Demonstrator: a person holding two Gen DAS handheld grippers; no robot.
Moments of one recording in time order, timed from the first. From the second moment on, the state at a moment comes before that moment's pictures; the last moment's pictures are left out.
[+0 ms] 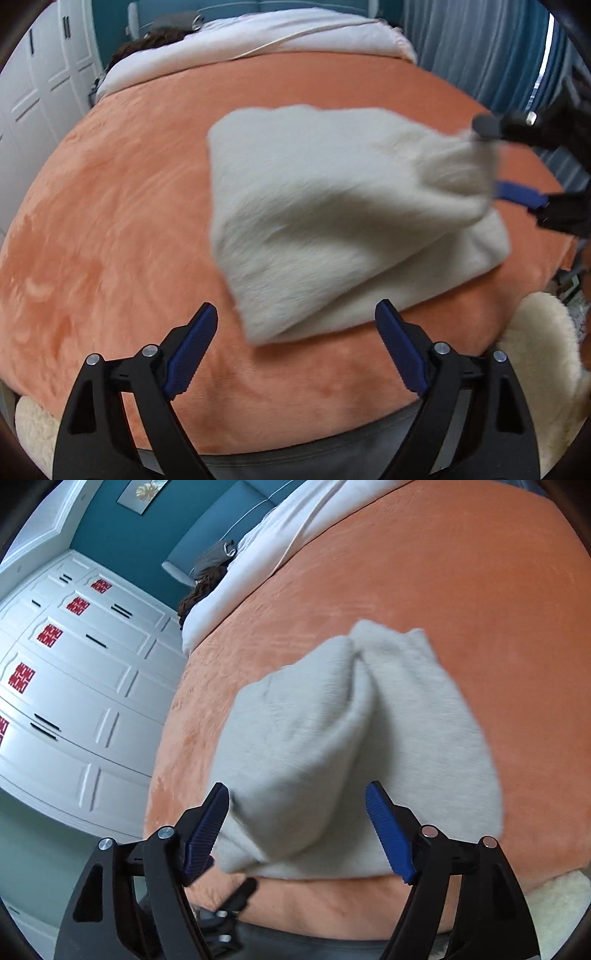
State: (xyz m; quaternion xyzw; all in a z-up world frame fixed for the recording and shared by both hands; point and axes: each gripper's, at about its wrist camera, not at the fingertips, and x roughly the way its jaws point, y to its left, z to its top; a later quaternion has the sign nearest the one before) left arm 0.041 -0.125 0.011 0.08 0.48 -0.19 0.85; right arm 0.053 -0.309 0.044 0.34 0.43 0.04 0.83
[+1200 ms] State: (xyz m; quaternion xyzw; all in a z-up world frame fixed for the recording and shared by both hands) left arm 0.159 -0.107 0.028 -0.12 0.52 -0.21 0.82; right arm 0.146 -0.340 -0.004 0.25 0.47 -0.02 0.84
